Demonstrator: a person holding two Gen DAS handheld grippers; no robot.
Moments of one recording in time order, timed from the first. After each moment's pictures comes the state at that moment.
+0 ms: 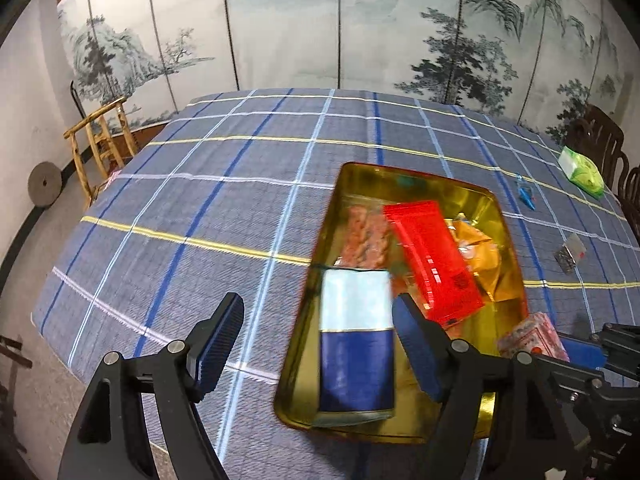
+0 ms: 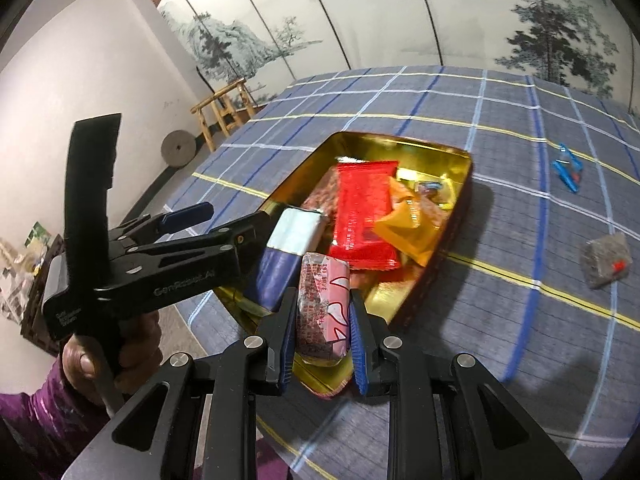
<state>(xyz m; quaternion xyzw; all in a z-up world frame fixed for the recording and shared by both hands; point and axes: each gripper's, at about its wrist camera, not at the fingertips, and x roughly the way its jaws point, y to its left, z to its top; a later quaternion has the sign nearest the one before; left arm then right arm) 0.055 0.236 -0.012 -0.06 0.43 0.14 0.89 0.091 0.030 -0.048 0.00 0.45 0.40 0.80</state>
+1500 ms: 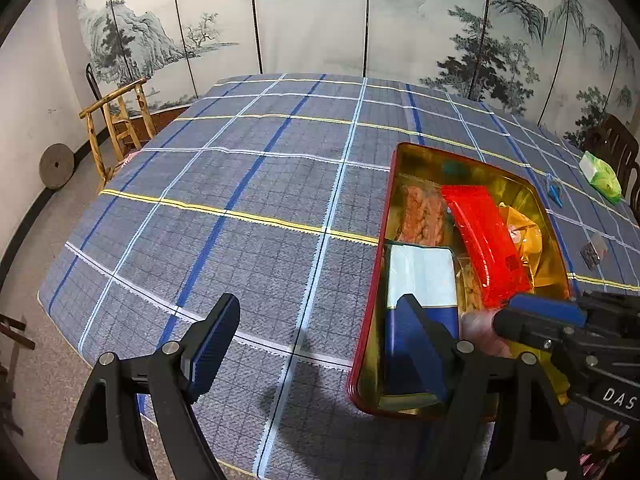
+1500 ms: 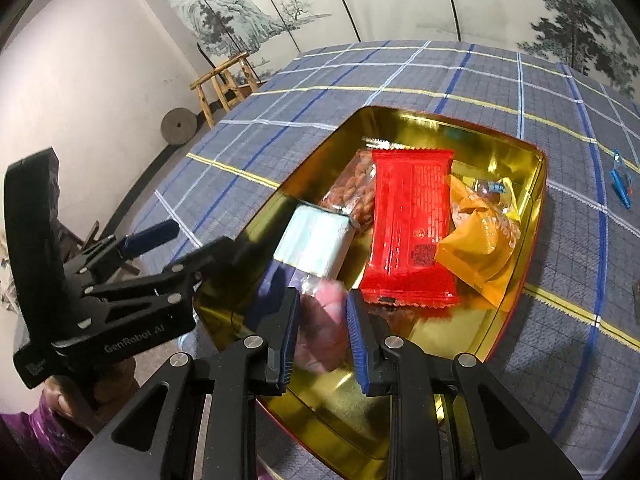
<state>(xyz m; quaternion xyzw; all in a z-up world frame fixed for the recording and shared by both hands) 0.034 0.271 -0.028 -0.07 0.44 0.17 0.88 0.113 0.091 -0.074 -0.03 0.48 0.40 0.78</state>
